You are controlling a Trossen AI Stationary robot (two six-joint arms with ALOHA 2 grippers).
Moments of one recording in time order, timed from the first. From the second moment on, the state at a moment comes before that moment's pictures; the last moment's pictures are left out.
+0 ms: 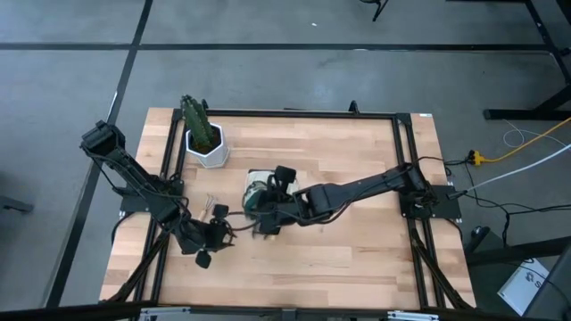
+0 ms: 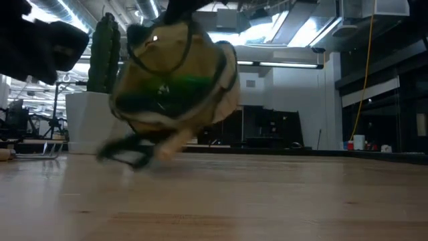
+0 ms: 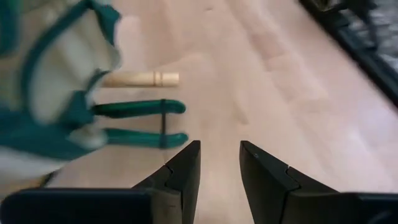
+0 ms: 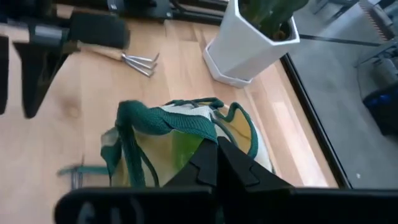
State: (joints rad) left arm -0.76 1.22 0.52 -0.07 -0.47 -0.27; right arm 0.31 2.12 2.07 -0.85 0.66 0.18
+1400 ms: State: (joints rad) left arm -0.64 1.72 0.52 0.90 -1.00 0.76; right arm 0.31 2.12 2.35 -0.99 0.47 0.31
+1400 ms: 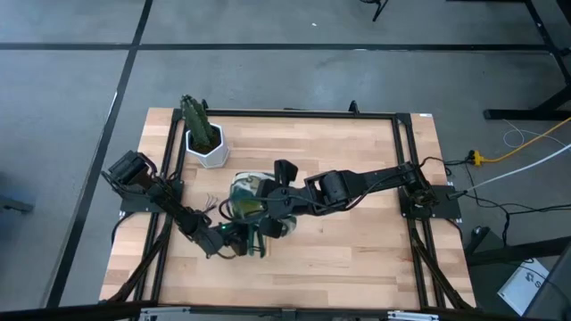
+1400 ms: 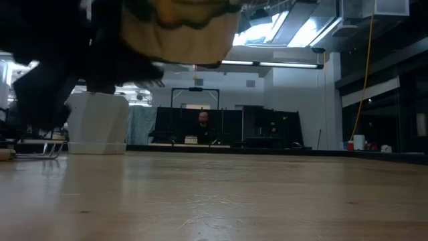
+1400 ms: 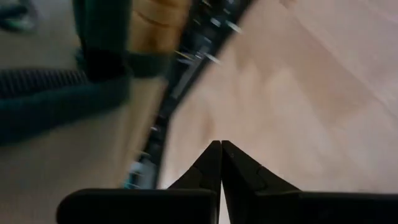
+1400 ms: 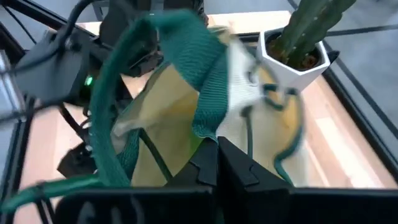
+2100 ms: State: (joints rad) left arm -0.68 1.72 0.52 1.43 -1.11 1.07; right arm 0.23 2.19 2.35 -1.07 0.18 0.54
